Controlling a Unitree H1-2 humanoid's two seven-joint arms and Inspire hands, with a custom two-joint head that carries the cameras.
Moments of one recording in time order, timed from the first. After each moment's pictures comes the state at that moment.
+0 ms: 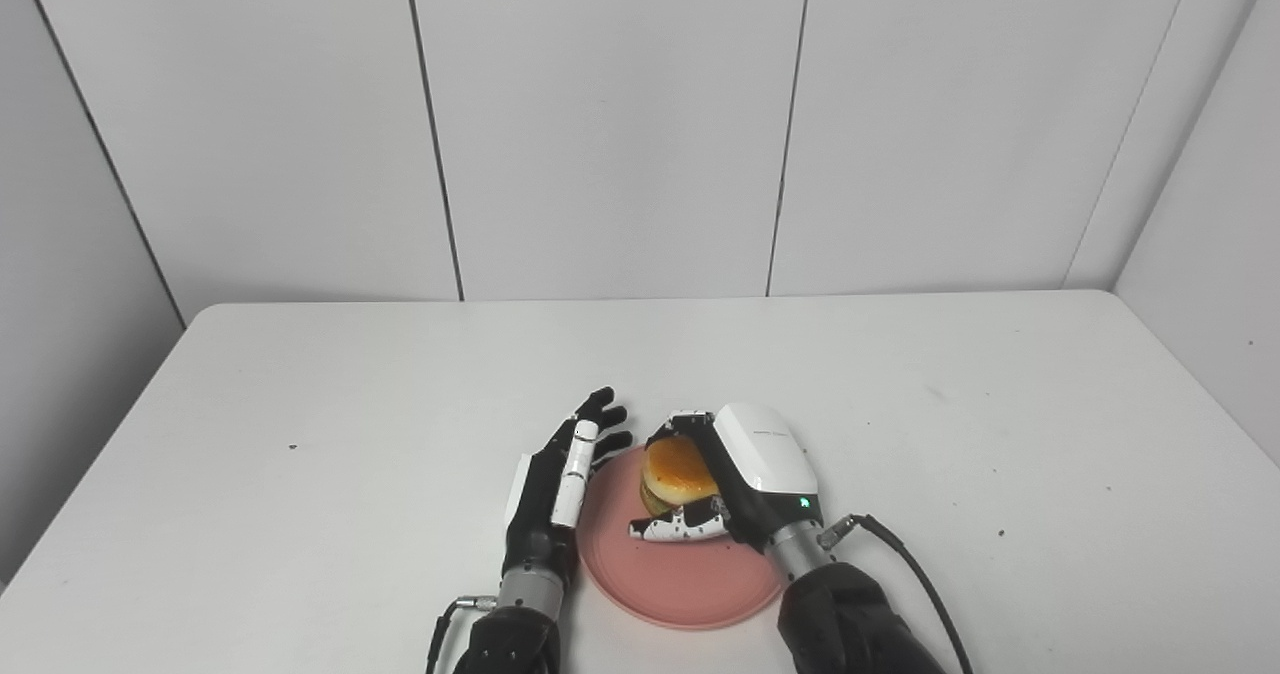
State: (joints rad) left arm -0.29 -0.16 -0.09 0.26 0.02 0.05 0.06; right arm -0.42 -0.11 0.40 0.23 -0.79 0.06 -0.13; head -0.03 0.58
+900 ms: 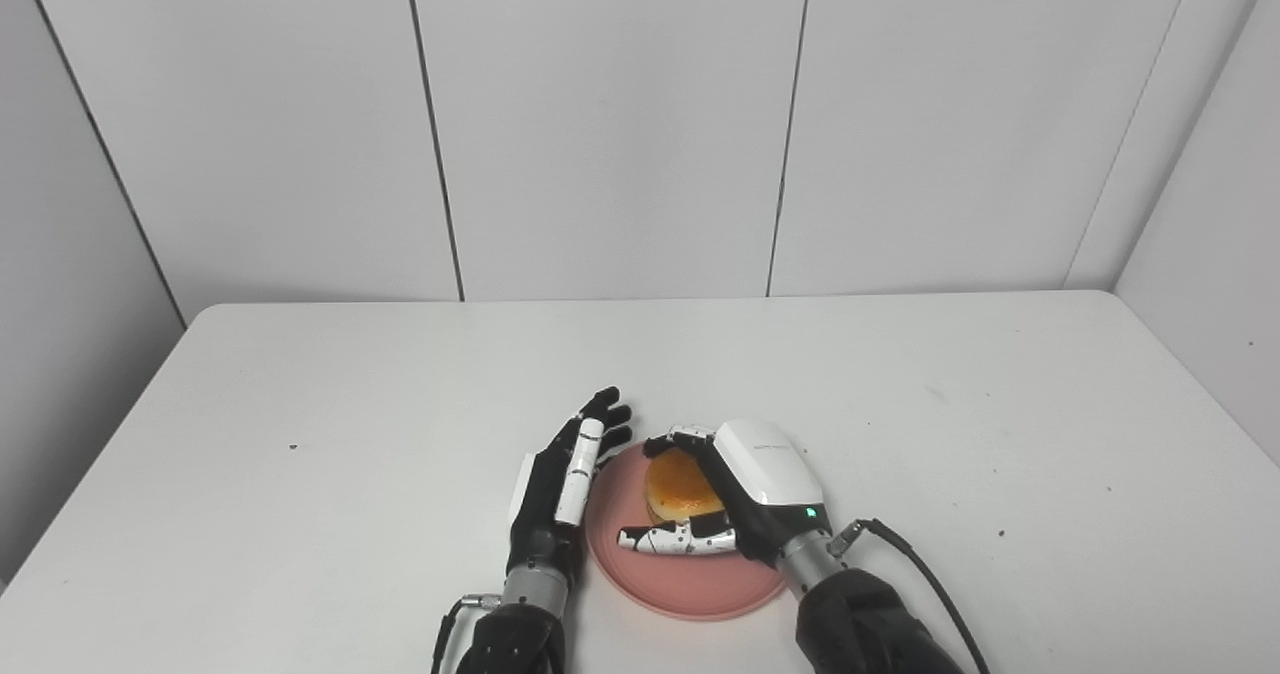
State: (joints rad) left arm -0.29 -0.17 -0.08 0.26 0.00 0.06 0.06; right arm -0.41 -0.16 0.43 0.20 -0.78 0.06 -0.04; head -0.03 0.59
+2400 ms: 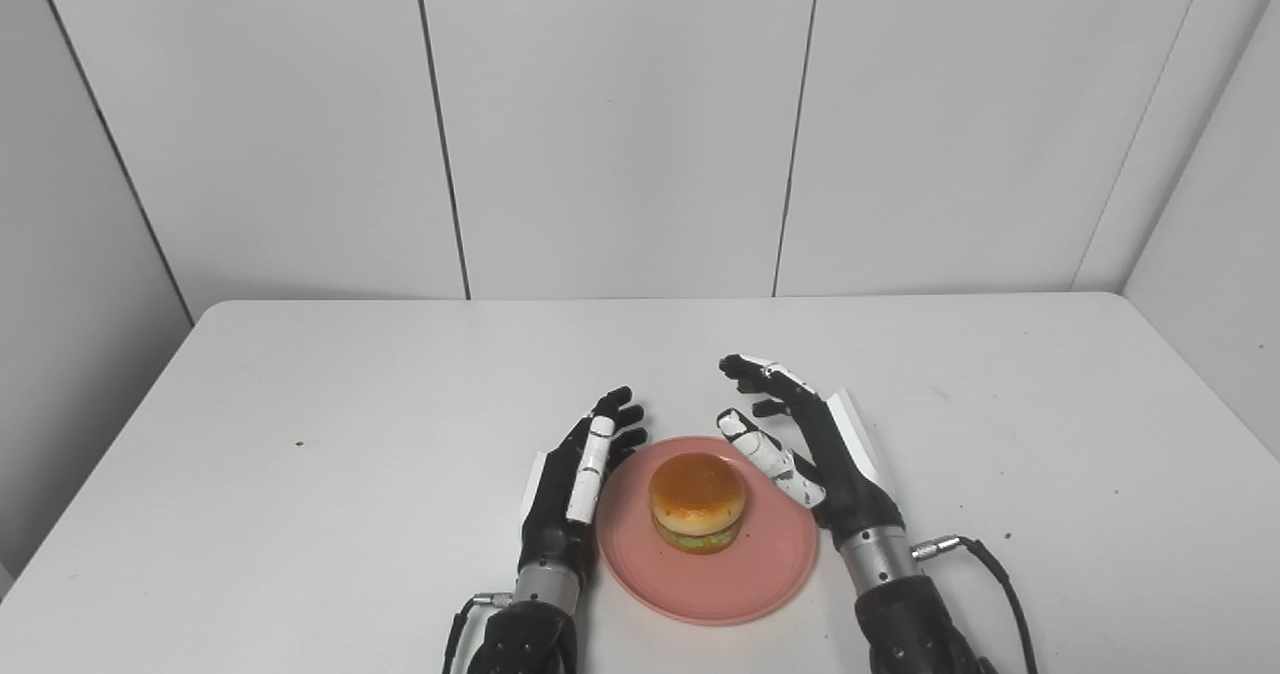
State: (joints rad) left arm -0.29 -0.20 -0.07 0.24 0.00 0.09 0.07; right arm -0.32 -0.08 0.15 0.13 -0.39 -0.07 -0.09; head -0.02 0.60
